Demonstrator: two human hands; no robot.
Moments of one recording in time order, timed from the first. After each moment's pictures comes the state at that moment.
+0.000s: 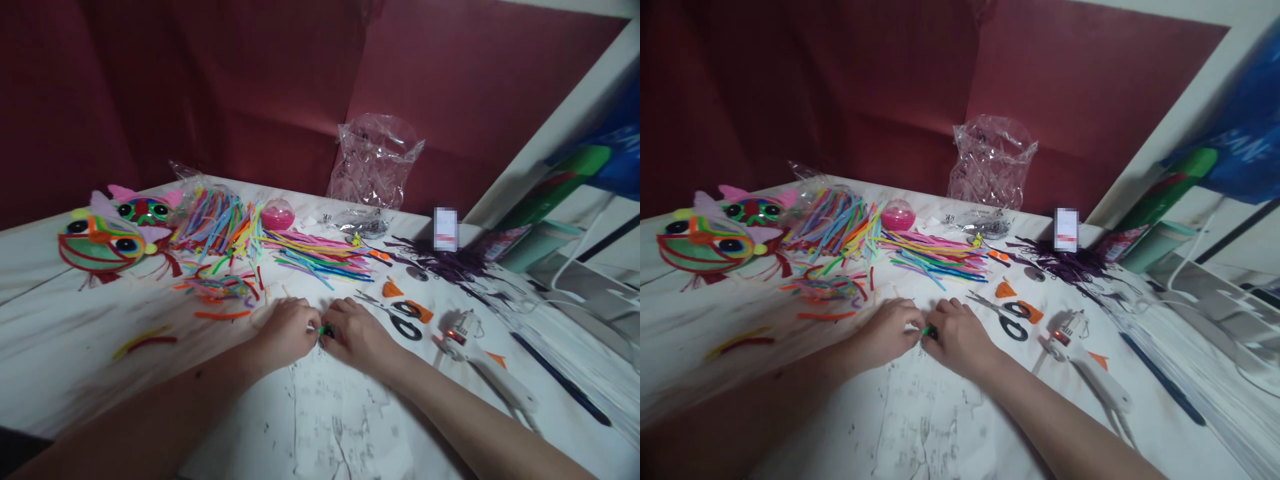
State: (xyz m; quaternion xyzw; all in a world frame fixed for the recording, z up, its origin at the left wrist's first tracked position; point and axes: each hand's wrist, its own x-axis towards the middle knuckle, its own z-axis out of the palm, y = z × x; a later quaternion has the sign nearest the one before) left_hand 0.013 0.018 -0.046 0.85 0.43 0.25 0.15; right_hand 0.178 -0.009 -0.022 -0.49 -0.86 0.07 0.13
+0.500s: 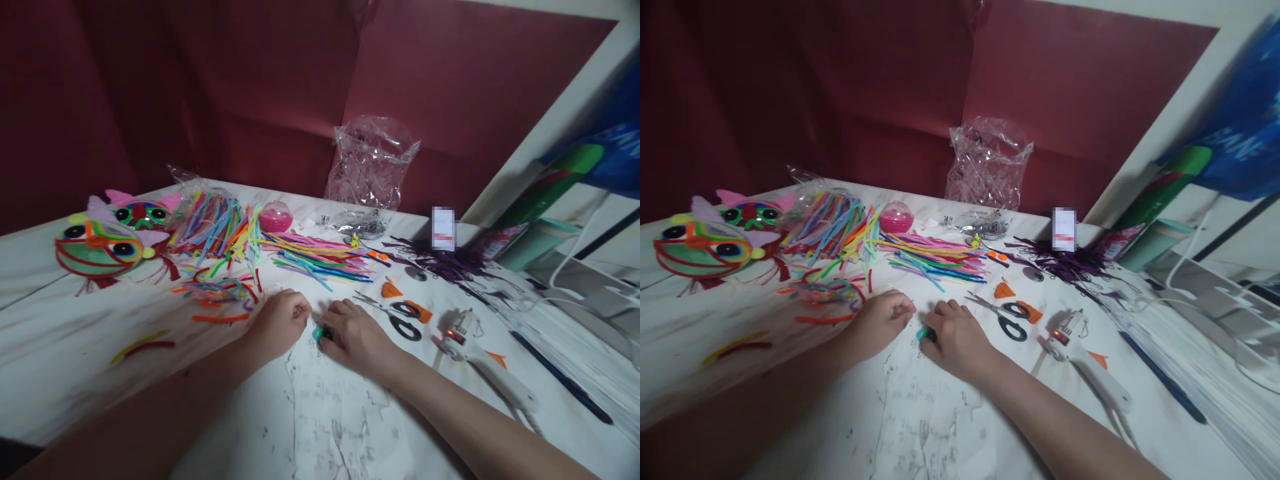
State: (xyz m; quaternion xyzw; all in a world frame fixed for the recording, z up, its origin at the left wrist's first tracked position) left_hand 0.005 0.022 -0.031 0.79 0.47 0.34 0.21; right_hand 0.177 -0.010 -0.021 -0.48 -0.87 0.04 0.12
